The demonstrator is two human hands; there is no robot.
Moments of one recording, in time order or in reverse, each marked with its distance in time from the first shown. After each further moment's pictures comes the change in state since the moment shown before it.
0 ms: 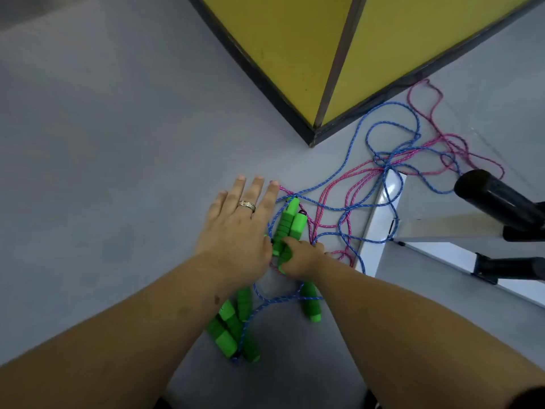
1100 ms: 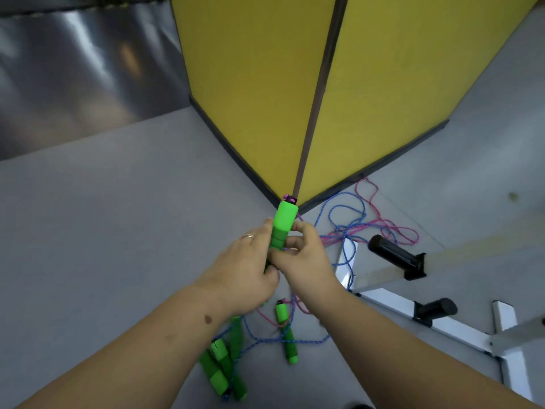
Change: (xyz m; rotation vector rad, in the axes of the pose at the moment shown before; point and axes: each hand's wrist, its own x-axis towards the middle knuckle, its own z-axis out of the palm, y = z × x) left_hand -0.090 0.043 -0.159 -0.492 0.109 0.065; right_hand -0.283 -0.065 -0.104 1.171 0.577 -0.562
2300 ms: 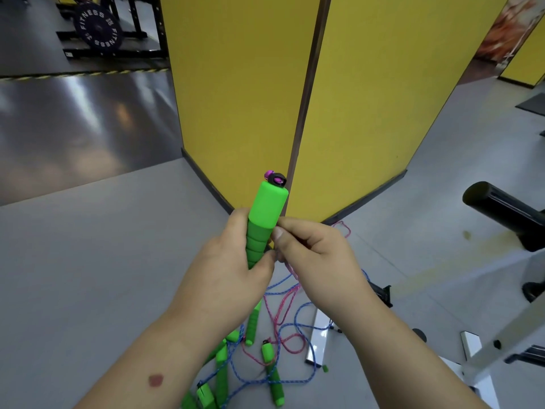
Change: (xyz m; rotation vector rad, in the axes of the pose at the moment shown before) left_hand -0.079 0.102 -0.110 -0.338 0.414 -0.019; right_hand -0.090 -0.161 -0.019 -0.215 -0.170 -0.504
